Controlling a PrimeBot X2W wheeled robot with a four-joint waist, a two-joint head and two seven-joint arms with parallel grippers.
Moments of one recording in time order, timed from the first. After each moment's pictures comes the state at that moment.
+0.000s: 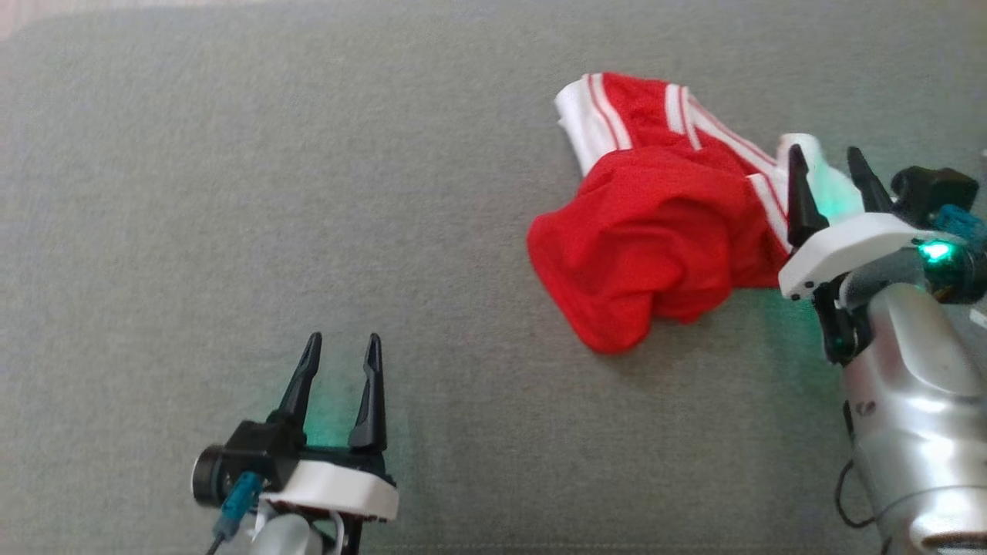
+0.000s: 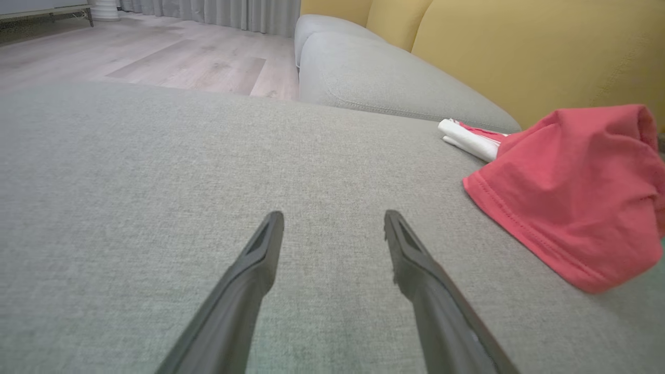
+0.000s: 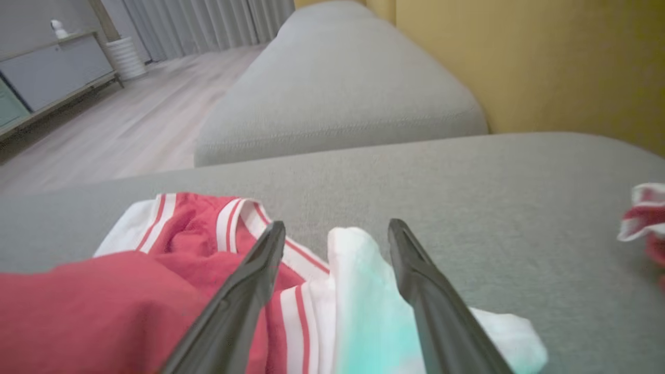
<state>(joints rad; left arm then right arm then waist) -0.10 0.05 -0.28 0.32 -0.28 0.00 -0.26 -0.65 -0.12 -0.06 0.86 0.13 0.13 -0.16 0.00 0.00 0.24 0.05</state>
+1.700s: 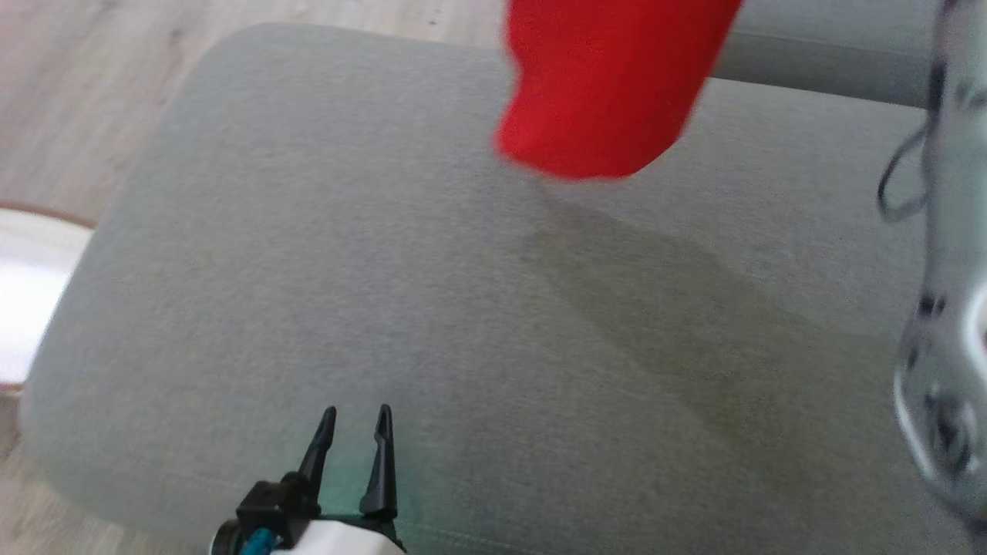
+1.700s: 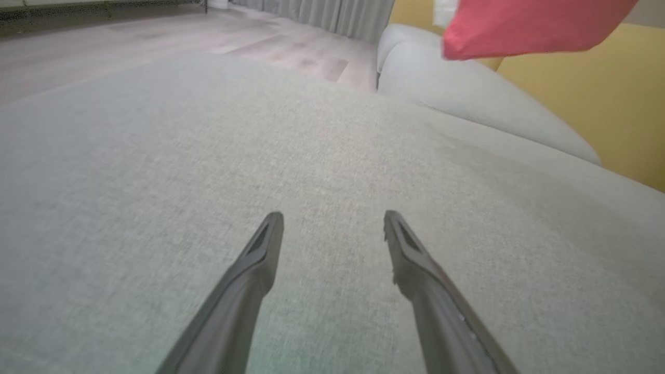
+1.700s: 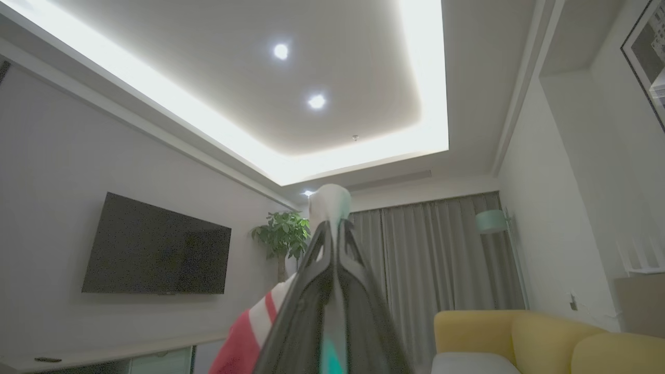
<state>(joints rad) 0.01 0.05 -0.34 0.36 -0.38 0.02 -0.26 -1.26 -0.08 -0.03 0.60 0.09 0.13 -0.26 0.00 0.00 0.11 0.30</state>
